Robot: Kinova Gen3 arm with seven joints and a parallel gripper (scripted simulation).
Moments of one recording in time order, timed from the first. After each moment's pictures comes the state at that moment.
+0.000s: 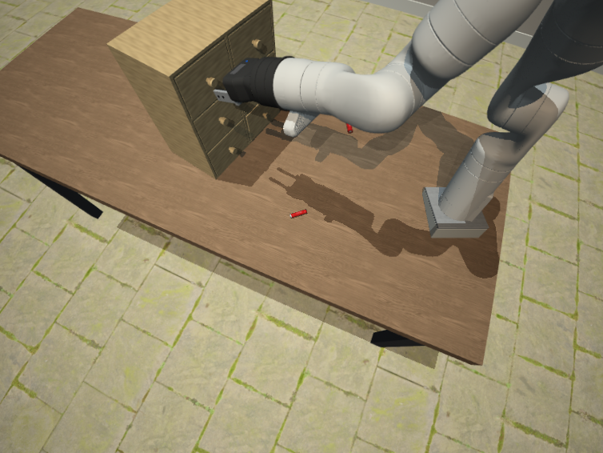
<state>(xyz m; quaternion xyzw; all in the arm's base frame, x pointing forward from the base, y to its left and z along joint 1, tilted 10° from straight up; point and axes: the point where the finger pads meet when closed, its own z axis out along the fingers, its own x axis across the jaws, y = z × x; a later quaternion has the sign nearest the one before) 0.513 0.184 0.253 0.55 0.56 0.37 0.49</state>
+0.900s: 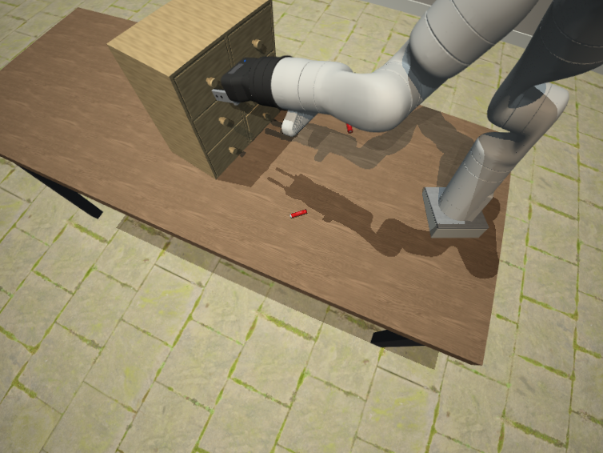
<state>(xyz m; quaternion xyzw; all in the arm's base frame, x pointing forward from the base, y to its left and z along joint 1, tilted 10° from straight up) 0.516 0.185 0.254 0.55 0.56 0.37 0.49</state>
